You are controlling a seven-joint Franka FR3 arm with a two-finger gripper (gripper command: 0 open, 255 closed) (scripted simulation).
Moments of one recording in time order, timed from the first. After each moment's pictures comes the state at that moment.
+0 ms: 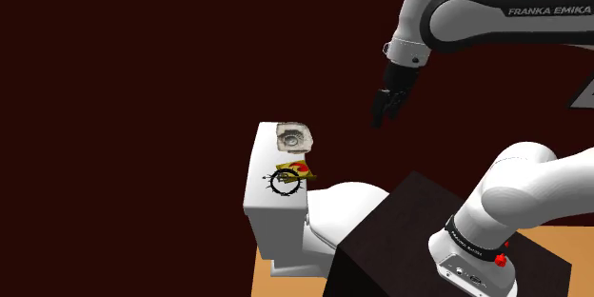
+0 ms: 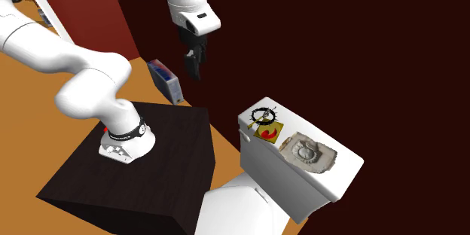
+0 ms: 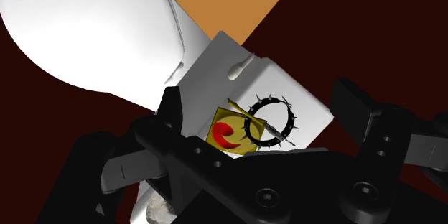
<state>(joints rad) 0.02 -0.80 0.10 -2.56 0.20 1.74 0.03</state>
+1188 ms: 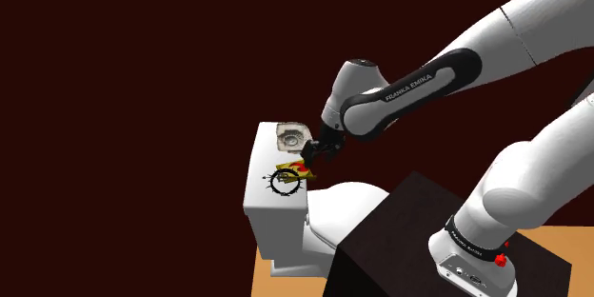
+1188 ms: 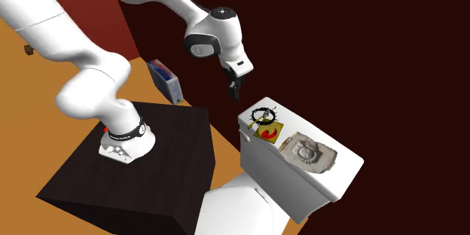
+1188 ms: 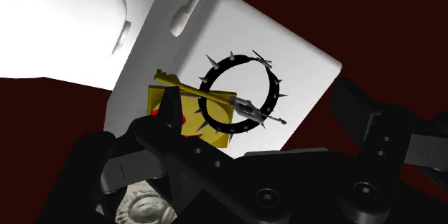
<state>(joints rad) 0.04 -0.23 0.37 -2.64 0.36 2.59 0.26</state>
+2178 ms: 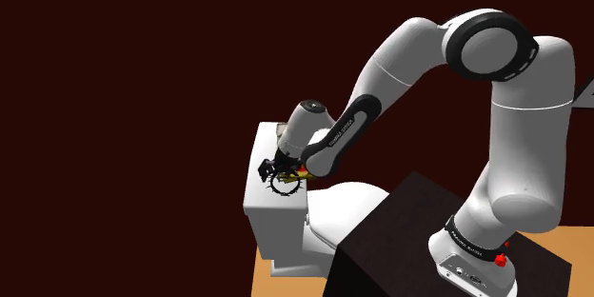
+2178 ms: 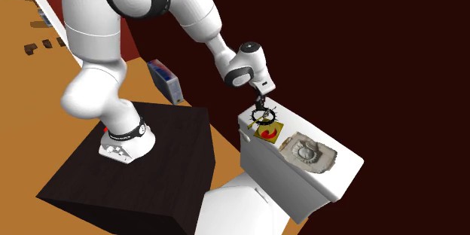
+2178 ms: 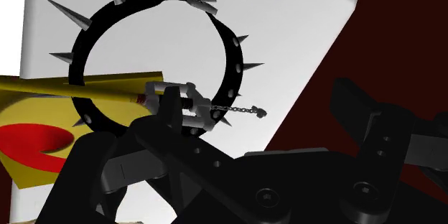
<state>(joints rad) 0.22 0.40 0.21 -2.31 -0.07 3.03 0.74</state>
